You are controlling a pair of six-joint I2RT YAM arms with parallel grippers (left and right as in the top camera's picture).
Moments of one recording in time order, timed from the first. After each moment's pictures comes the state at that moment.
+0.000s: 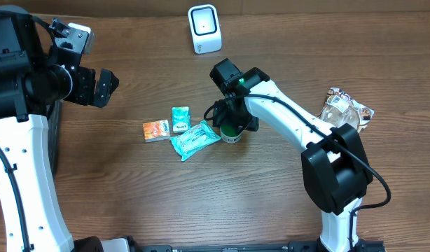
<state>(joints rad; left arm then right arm) 0.19 1.52 1.86 -1.31 0.20 0.40 0.58 2.06 1.63 -1.02 -0.04 0.67</state>
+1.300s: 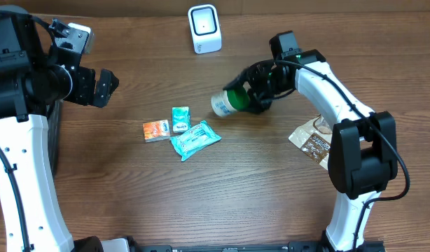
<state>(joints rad) 0.19 1.52 1.86 -1.31 0.20 0.40 0.25 2.07 1.62 -0.81 -0.86 0.98</state>
